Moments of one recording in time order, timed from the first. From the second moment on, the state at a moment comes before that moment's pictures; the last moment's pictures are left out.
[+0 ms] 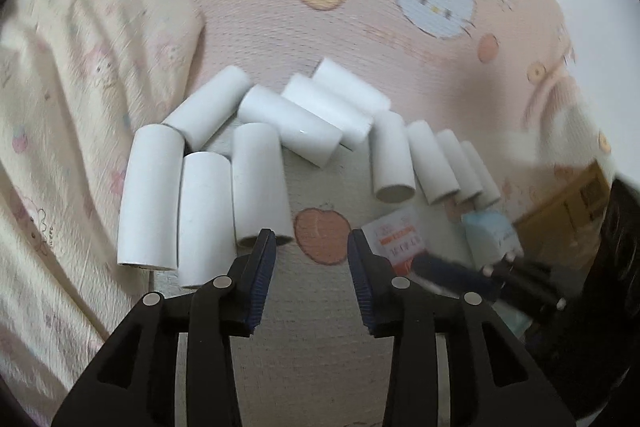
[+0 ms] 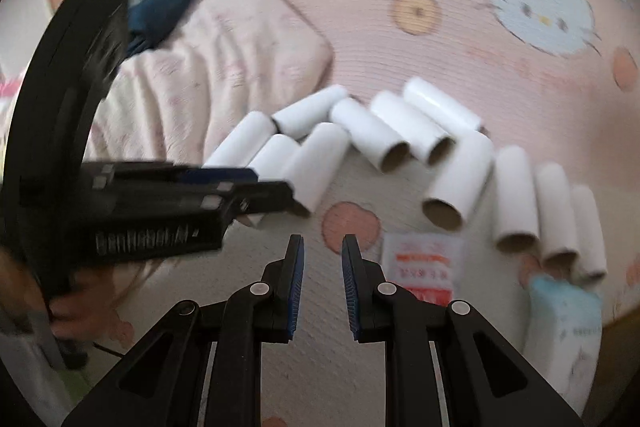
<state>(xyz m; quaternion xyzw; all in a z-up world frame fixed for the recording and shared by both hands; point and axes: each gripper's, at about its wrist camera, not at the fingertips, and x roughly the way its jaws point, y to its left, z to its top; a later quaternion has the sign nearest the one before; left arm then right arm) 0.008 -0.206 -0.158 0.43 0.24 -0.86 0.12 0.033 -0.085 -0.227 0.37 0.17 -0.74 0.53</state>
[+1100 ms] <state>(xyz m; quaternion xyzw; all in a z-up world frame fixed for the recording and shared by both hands) -0.031 -0.214 -0.189 0.54 0.25 -0.80 0.09 -0.012 -0.087 -0.258 0.47 0.03 -0.72 0.51</state>
